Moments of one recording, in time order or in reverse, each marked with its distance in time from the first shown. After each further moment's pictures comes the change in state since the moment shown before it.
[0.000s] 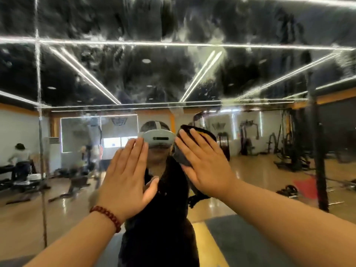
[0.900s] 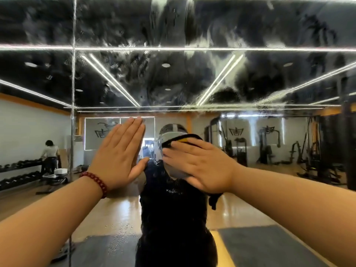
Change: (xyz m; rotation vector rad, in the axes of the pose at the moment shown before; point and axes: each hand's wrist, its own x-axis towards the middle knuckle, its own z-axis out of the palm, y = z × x) left_hand 0.043 -0.085 -0.021 0.068 0.081 0.142; right_hand 0.065 0.002 -0.017 0.013 -0.058 -0.553
